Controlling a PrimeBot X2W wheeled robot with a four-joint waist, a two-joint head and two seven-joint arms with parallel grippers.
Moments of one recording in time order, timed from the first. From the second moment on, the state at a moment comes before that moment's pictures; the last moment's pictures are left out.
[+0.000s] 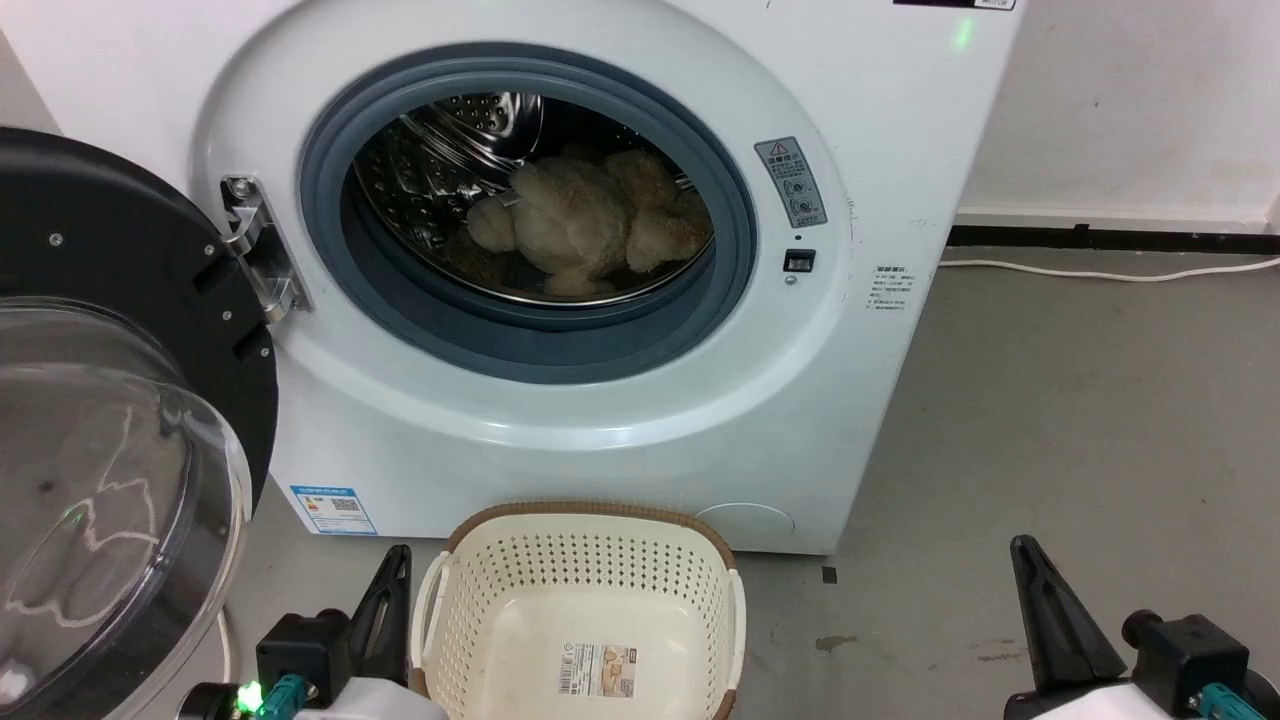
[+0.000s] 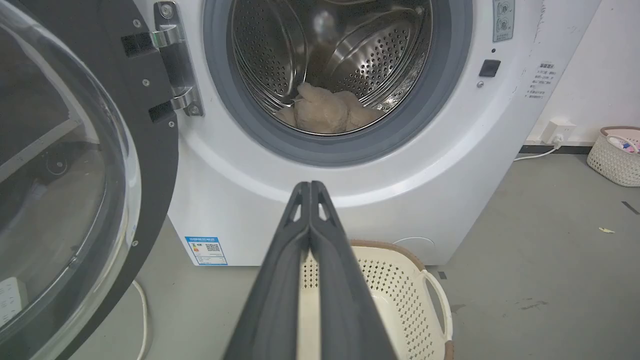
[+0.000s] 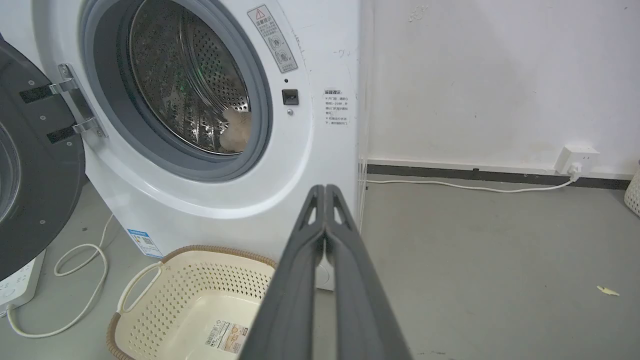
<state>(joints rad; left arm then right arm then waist) 0.05 0.08 -0.03 0.10 -0.10 -0.04 -0.13 0.11 -0.05 -0.01 -0.02 0.11 0.13 -0.13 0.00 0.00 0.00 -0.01</state>
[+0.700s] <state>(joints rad) 0.04 0.07 -0.02 0.07 -0.06 -0.03 -0.08 0.07 -0.05 -0.01 -0.01 0.07 0.13 -0.08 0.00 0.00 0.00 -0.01</state>
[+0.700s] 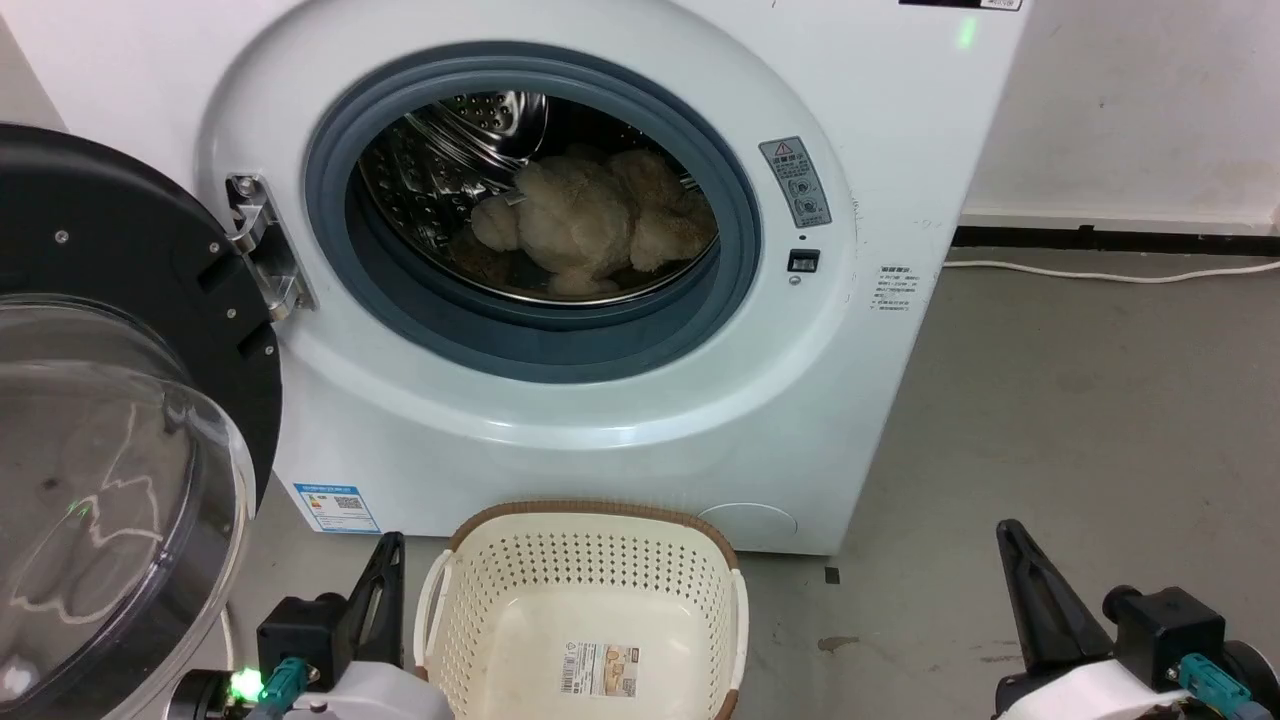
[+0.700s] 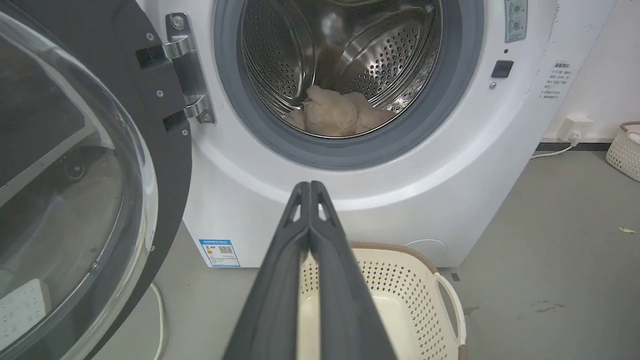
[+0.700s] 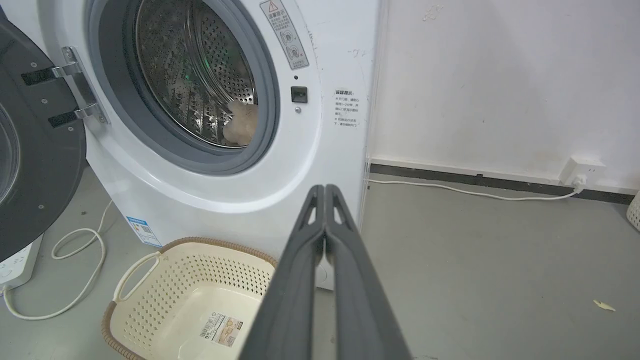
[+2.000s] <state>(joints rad) 0.02 0.05 0.00 0.01 -0.01 0.00 0.00 0.01 -0.05 0.00 0.00 0.01 0.13 0.00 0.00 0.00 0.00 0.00</state>
